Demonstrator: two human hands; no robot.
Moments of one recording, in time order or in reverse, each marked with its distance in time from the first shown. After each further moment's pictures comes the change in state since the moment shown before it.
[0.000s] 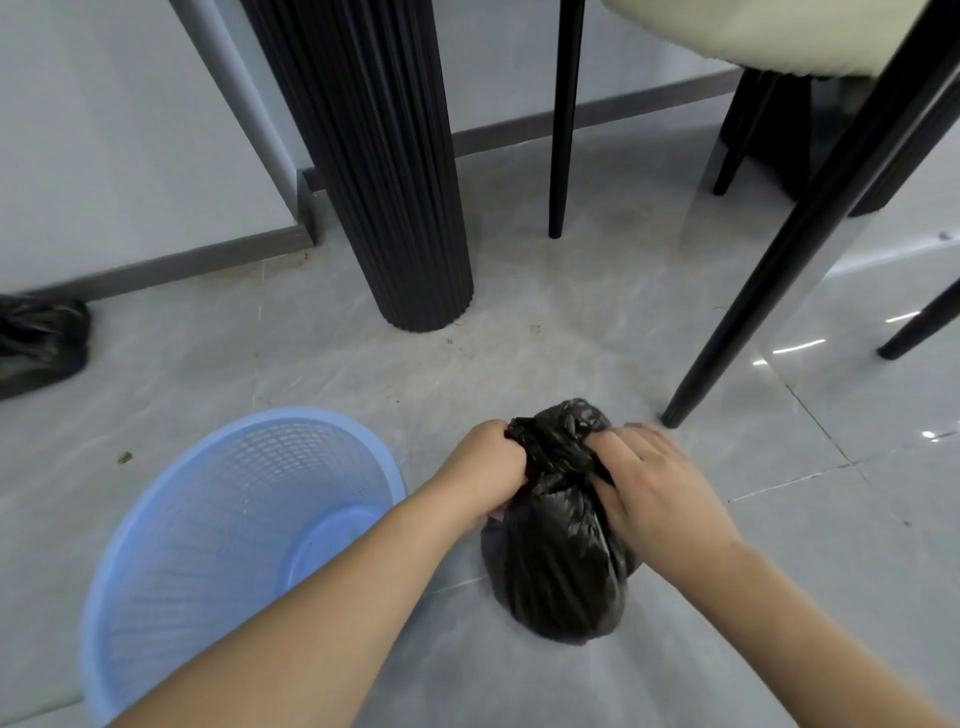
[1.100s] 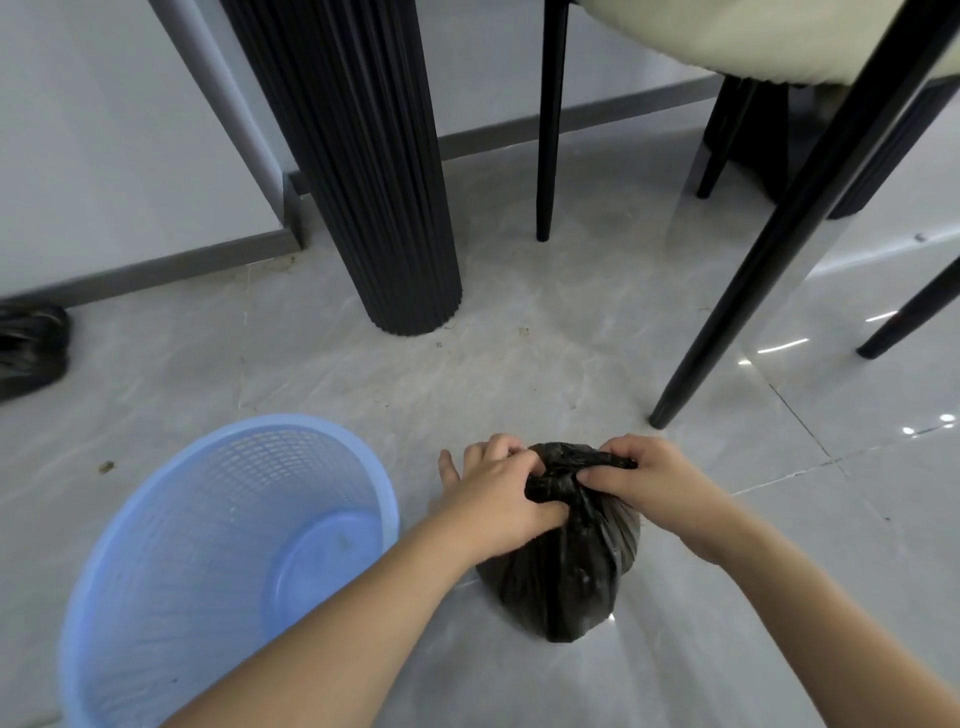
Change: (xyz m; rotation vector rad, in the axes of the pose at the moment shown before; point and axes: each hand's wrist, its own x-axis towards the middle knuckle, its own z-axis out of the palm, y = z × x) left_hand -0.002 -0.019 0.020 0.678 -0.007 0.290; right_hand 0.010 0.025 0.000 0.812 -0.342 0.686
